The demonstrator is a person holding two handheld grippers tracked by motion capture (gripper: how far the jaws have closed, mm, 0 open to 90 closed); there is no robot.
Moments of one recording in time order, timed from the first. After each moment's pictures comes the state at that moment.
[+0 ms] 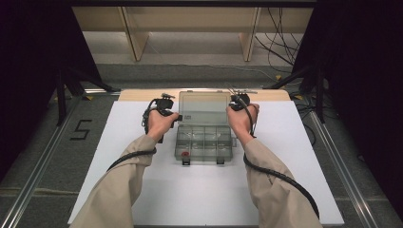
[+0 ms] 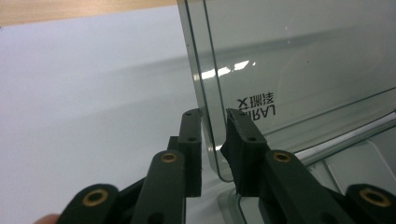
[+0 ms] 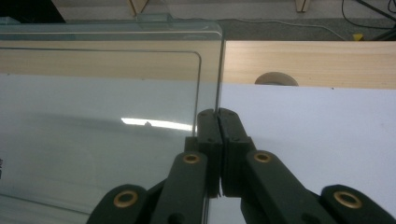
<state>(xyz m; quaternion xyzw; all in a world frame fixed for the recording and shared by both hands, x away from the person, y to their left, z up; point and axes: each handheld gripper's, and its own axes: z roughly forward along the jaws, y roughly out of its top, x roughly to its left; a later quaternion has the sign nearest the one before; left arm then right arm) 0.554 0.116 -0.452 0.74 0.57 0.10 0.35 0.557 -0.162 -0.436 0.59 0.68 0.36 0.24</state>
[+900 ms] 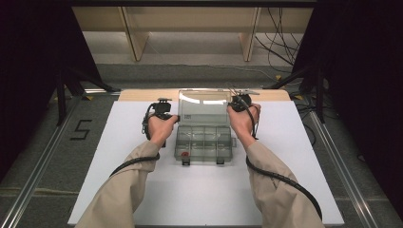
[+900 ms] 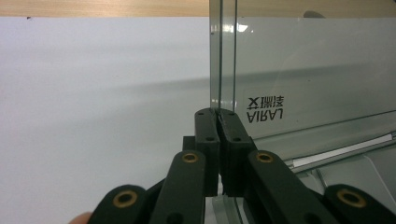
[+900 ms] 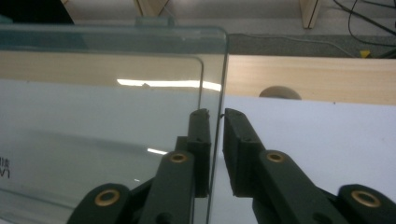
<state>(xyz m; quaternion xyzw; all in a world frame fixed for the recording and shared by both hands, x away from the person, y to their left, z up) 0.537 0.119 -0.456 0.71 0.59 0.12 0.37 0.551 -0.165 -0.433 0.57 0.68 0.39 0.25</state>
